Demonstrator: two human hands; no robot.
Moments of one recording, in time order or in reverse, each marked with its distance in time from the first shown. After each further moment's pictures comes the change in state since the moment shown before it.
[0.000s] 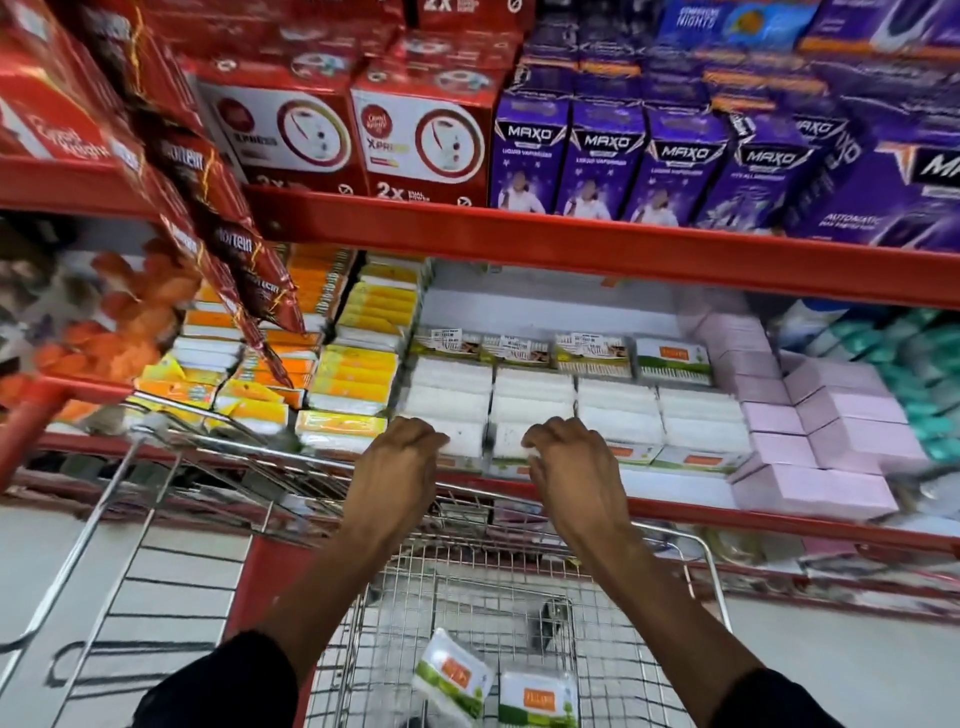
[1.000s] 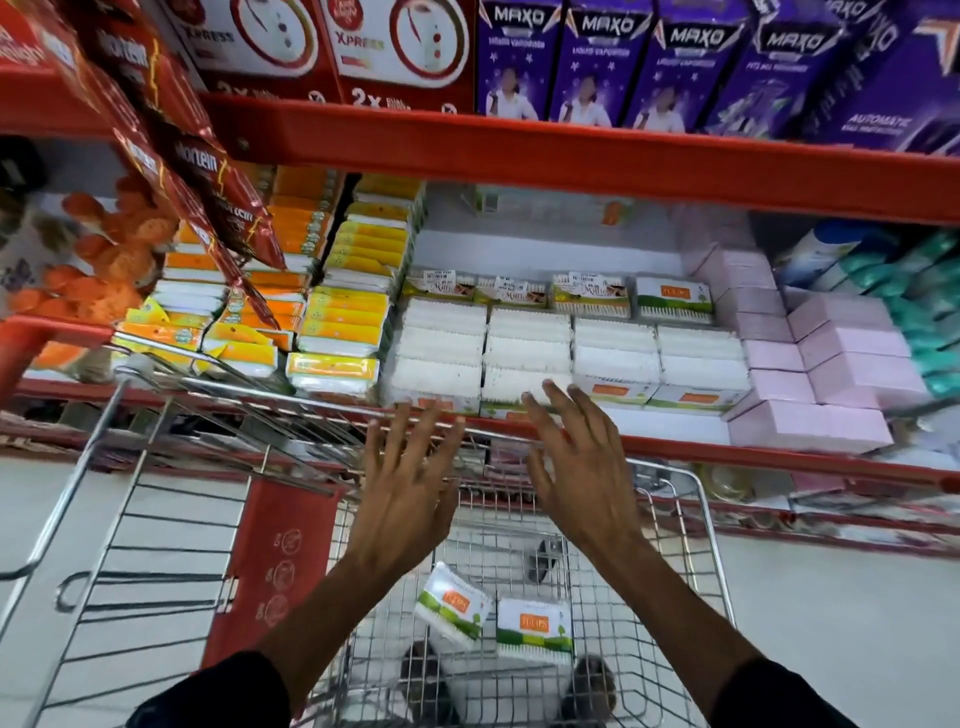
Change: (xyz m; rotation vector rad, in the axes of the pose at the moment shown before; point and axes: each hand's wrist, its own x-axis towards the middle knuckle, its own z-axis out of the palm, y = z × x) left_hand -0.077 0.008 0.055 0.134 -0.063 0.057; right_hand -0.062 0.022 0.038 0.092 0.086 -0.075
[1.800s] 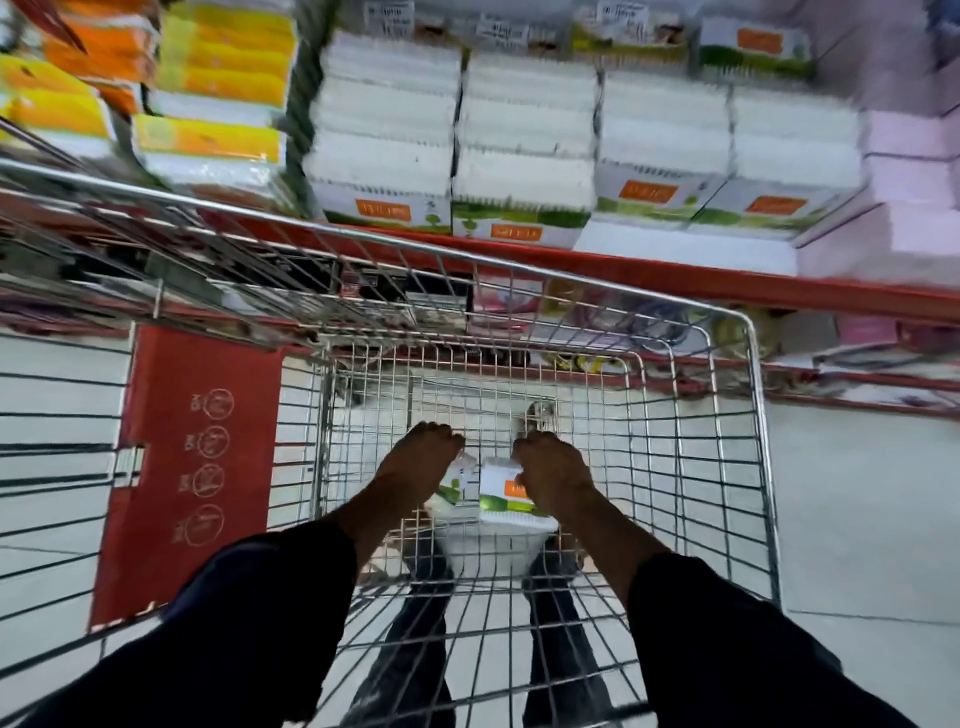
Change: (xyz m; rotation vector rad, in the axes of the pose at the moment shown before) left_hand -0.075 0.004 0.196 -0.050 -0.806 0.117; right_hand -0.133 0.052 0.192 -0.042 -0.867 0.125
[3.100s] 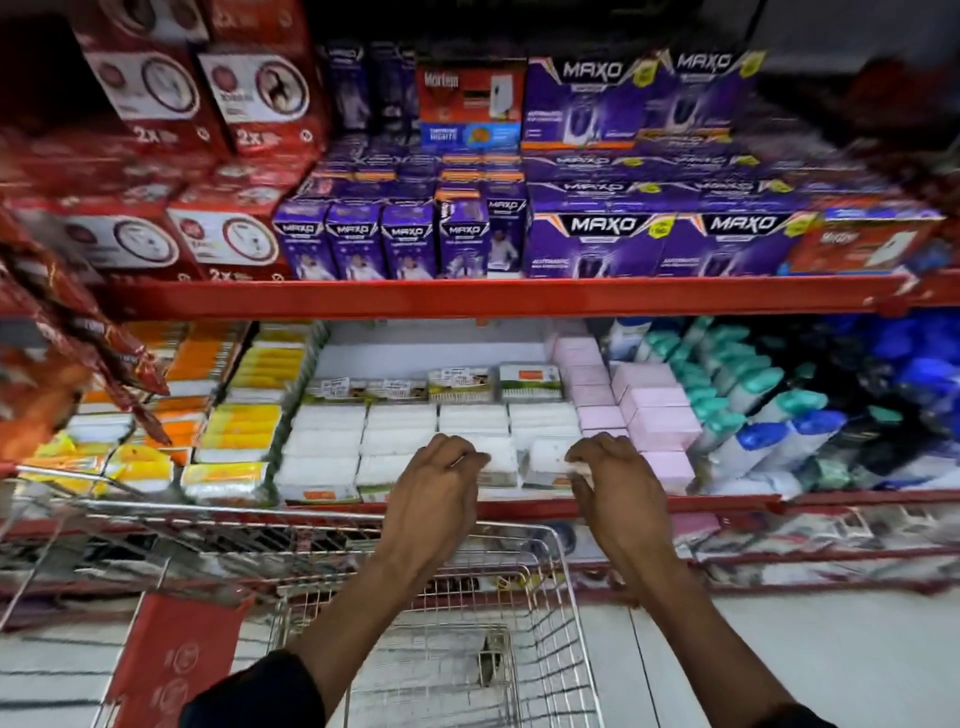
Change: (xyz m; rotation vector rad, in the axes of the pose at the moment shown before) left_hand -0.053 0.190 -0.309 -0.018 0.948 0.164; right_hand -0.192 0.103 -0.298 0.235 0.992 0.113
